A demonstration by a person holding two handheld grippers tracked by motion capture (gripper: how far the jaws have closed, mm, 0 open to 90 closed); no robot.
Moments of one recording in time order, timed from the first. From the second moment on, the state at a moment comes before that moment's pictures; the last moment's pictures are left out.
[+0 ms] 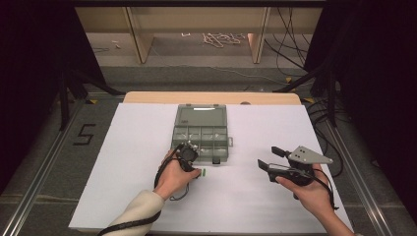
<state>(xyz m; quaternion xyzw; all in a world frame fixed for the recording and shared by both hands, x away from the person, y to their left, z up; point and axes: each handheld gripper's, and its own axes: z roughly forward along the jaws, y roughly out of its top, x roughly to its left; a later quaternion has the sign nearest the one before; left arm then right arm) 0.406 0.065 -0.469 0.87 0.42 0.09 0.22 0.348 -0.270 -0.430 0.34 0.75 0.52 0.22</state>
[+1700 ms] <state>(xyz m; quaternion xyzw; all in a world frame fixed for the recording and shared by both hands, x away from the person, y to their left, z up) 0.404 0.068 -0.447 0.87 0.42 0.10 0.25 0.347 -0.272 -0.430 0.35 0.75 0.51 0.22</state>
